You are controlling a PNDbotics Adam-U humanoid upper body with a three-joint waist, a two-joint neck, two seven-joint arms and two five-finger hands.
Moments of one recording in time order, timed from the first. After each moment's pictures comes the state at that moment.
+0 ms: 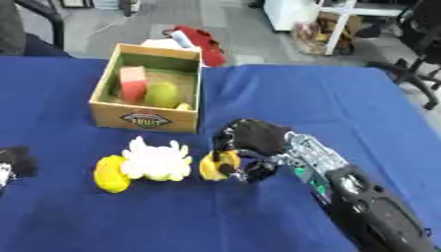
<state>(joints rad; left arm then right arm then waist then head) -0.09 0.23 -0.06 -1.71 -0.08 -0.06 0.00 -0.64 -0.44 0.36 -1.37 0.94 -0.66 0.08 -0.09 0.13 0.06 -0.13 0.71</state>
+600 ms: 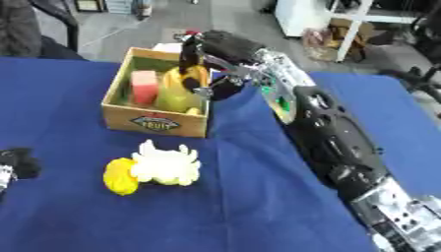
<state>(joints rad) -0.11 0.23 -0.06 -1.71 -0.07 -0.06 -0.01 -1.03 -0.24 0.22 -0.95 0.94 -0.59 0.15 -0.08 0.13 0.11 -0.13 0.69</state>
